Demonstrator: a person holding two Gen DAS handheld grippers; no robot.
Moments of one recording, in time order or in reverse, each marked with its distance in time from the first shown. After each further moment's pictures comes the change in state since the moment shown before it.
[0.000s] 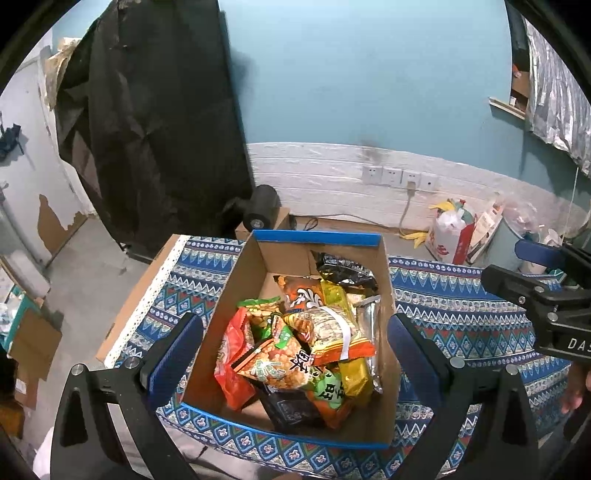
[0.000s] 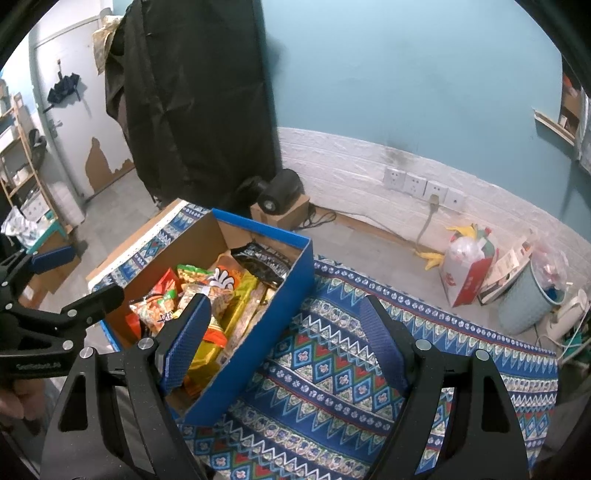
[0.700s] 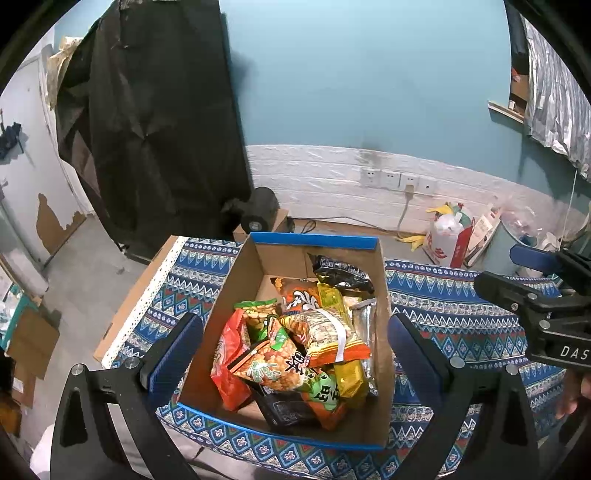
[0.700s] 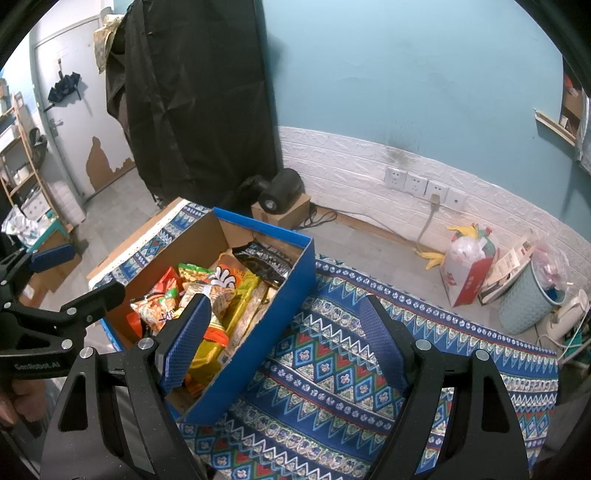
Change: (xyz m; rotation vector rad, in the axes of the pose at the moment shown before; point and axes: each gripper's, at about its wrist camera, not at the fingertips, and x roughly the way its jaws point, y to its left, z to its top) left arm -0.001 0.000 0.001 -0.007 -0.008 -0.010; right arm 0.001 -0.002 0.001 -0.002 0.003 0.003
